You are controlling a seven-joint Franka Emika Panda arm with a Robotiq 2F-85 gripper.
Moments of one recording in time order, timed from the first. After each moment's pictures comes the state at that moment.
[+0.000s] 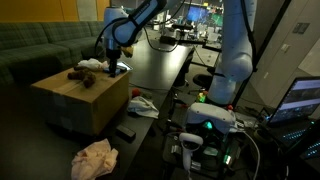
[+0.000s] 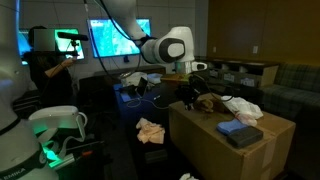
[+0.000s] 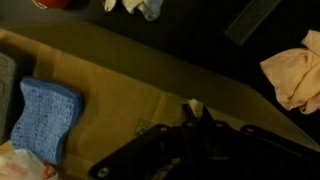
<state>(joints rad) 0.00 0.29 0.07 -2.10 -0.14 2.47 -0.26</state>
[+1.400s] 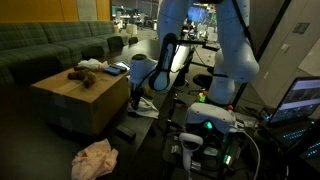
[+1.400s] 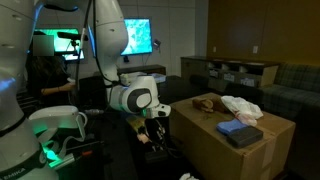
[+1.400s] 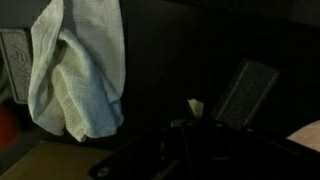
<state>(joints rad) 0.29 0.45 -0.18 -2.54 -0.42 3.03 0.39</state>
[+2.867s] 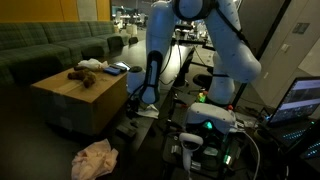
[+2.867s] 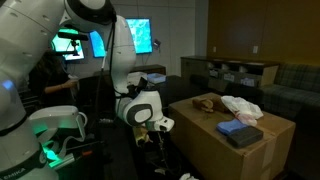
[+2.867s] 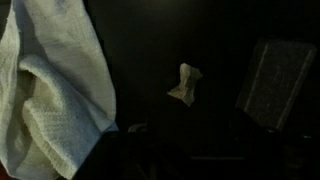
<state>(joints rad) 0.40 0.68 -0.22 -2.43 -0.04 3.13 0.34</state>
